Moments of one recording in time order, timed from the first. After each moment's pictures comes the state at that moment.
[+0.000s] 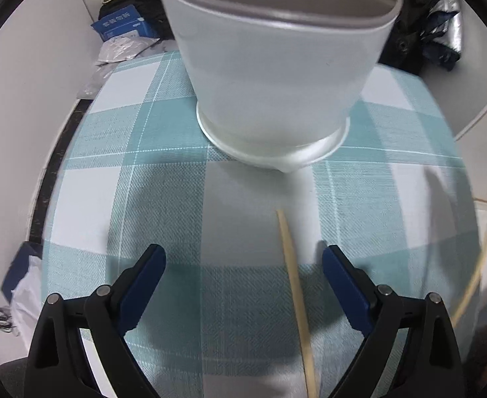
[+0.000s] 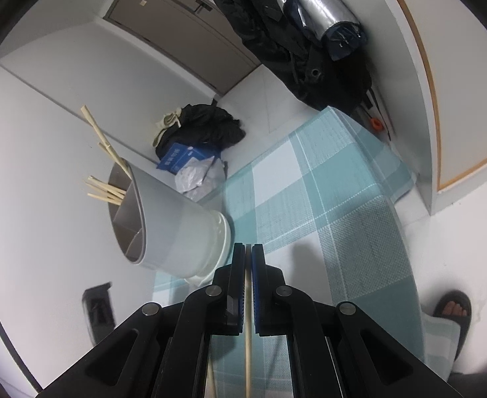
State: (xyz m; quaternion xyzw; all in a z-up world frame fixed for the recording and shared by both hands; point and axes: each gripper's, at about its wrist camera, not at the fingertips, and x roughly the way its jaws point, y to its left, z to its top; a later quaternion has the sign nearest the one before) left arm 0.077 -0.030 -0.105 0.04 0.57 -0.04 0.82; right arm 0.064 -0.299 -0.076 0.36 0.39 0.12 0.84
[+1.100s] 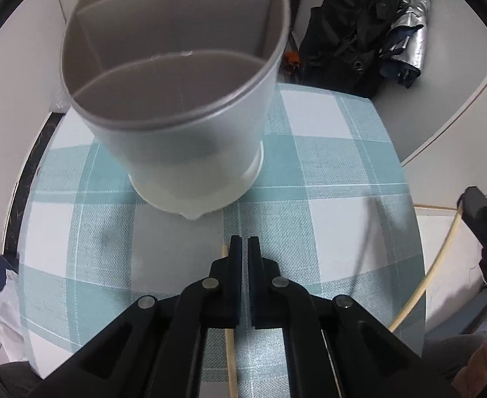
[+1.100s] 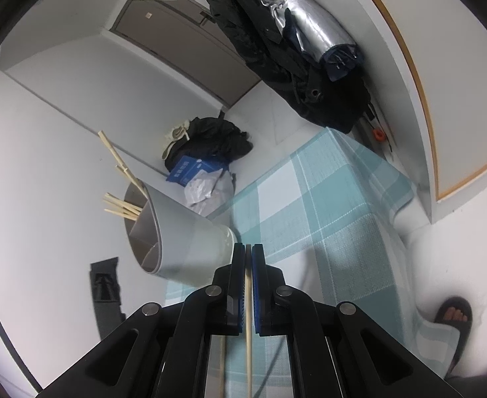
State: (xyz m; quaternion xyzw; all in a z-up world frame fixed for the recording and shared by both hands) left arm 0.060 -0.055 -0.075 0.01 0.55 -0.10 0.83; right arm 0.054 -0.322 -0.065 0.38 0.36 0.13 0.84
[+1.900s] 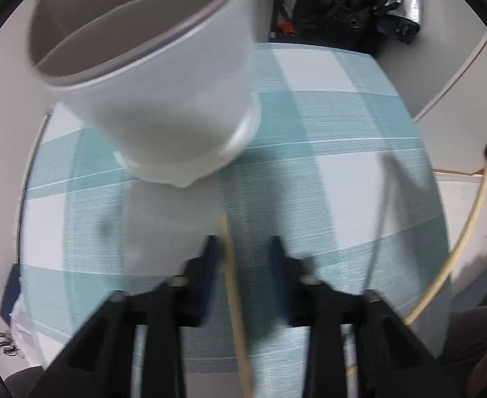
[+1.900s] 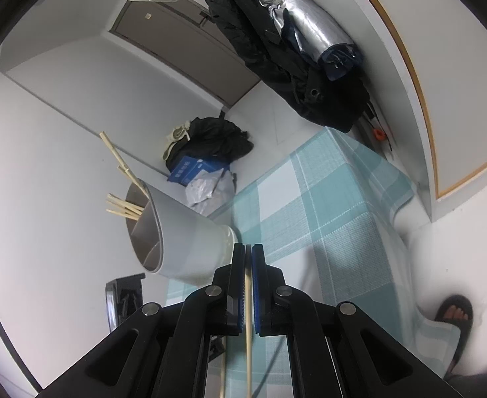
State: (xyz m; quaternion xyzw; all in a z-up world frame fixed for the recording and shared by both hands) left arm 0.076 -0.071 -0.099 0.06 0.59 -0.11 0.80; right arm 0.052 -0.322 -0.064 0.38 0.36 0.13 0.84
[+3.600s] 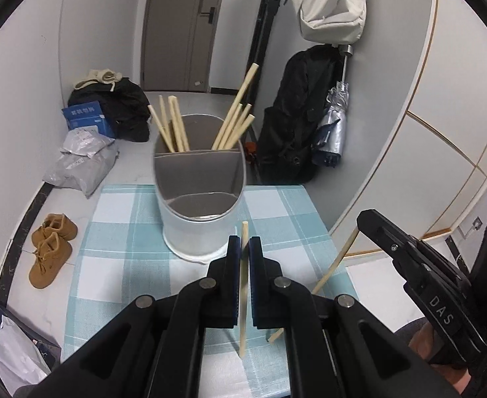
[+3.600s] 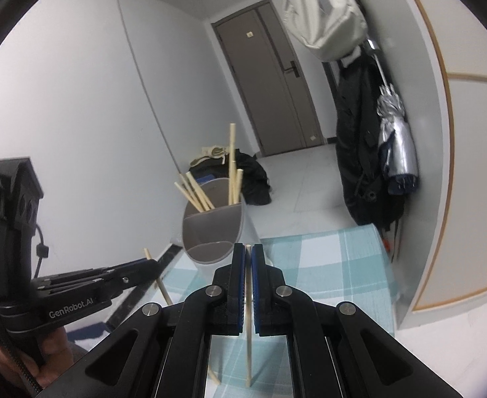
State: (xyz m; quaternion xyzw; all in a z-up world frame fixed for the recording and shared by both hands) left arm 0.027 -0.033 0.025 -0.03 0.37 -0.18 0.91; right arm -0.007 -0.226 0.018 0.14 0.22 0.15 0.95
